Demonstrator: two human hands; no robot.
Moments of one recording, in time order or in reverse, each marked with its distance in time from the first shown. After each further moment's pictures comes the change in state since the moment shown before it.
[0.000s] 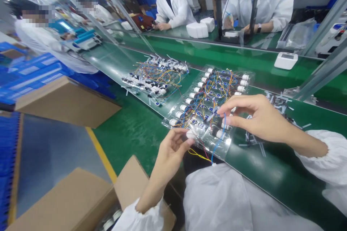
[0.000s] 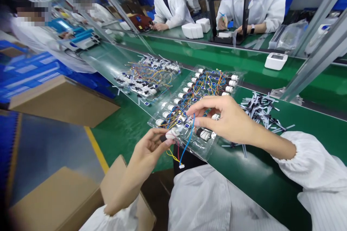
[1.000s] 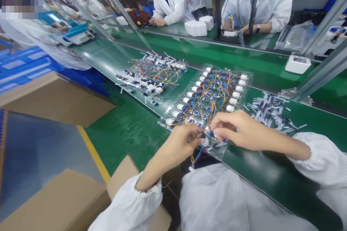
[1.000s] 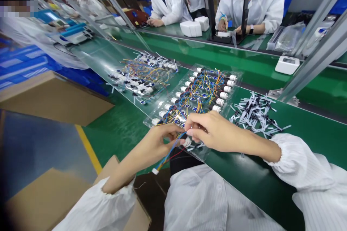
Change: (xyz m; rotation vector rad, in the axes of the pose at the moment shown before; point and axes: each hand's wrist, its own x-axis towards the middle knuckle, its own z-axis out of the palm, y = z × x) left_hand 0.036 0.035 0.015 0.612 -0.376 0.196; right_hand -0.003 0.018 0.023 -0.120 -0.287 0.065
